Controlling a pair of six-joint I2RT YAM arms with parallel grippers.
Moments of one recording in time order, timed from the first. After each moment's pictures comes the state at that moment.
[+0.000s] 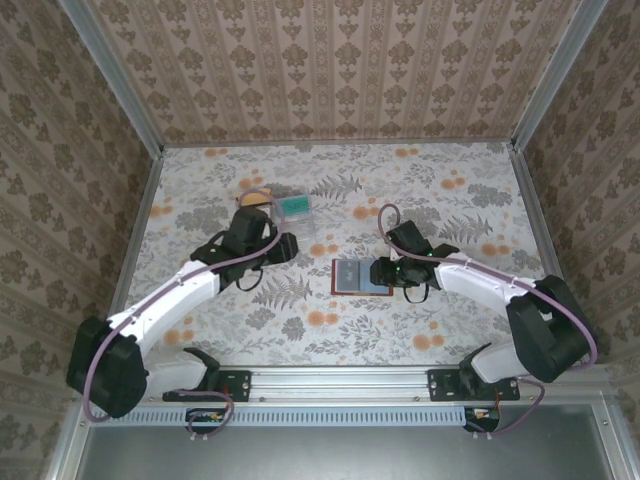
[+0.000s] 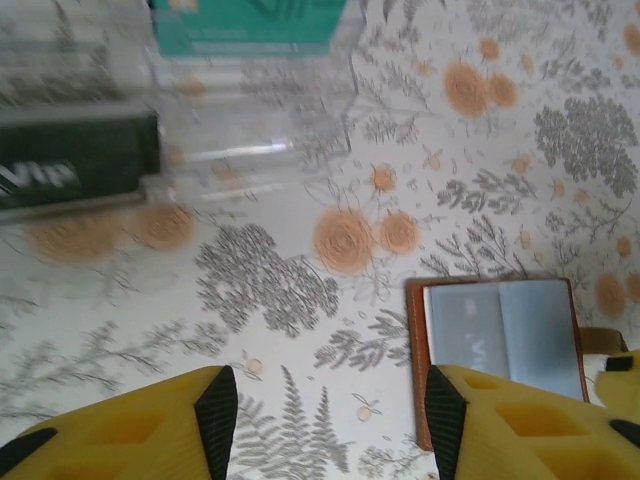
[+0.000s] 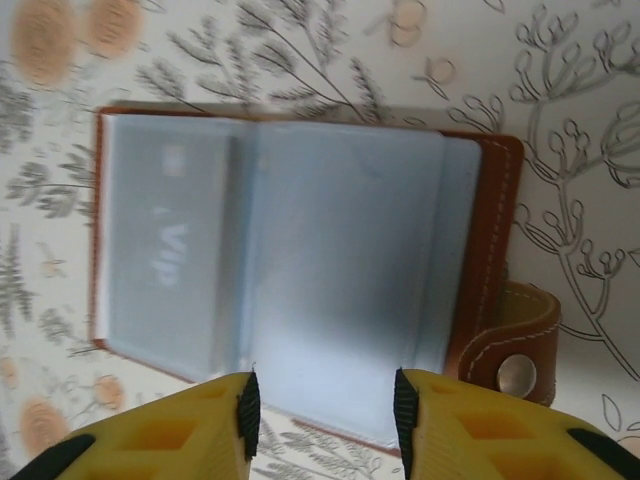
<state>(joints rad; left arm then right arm) -0.60 1.23 0.81 -0.37 0.06 -0.61 0.50 1.43 0.75 -0.40 -0.12 0.55</state>
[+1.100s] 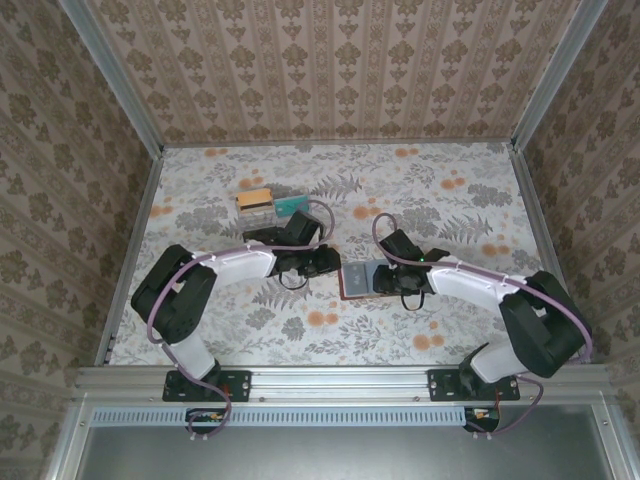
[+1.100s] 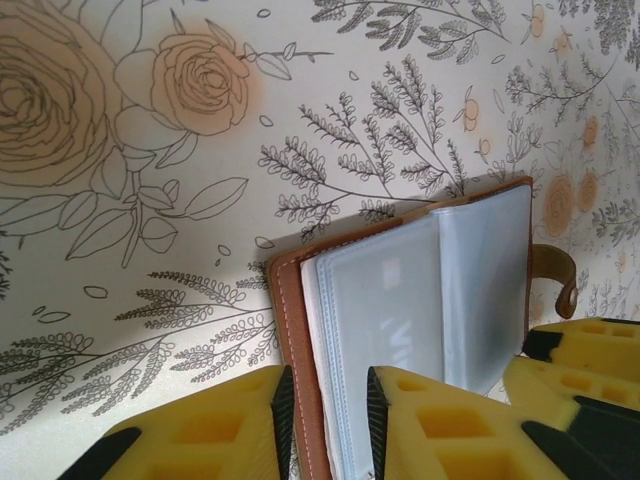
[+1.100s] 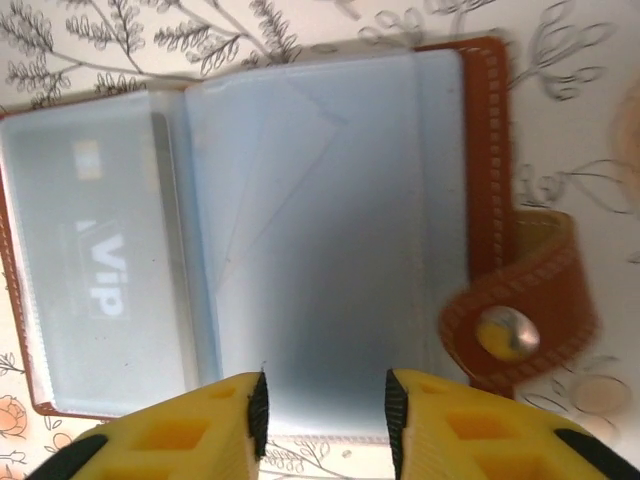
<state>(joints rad) -0.75 1.70 0.94 -0.16 0.33 -0.82 0.57 1.43 0.73 -0.46 0.02 0.64</state>
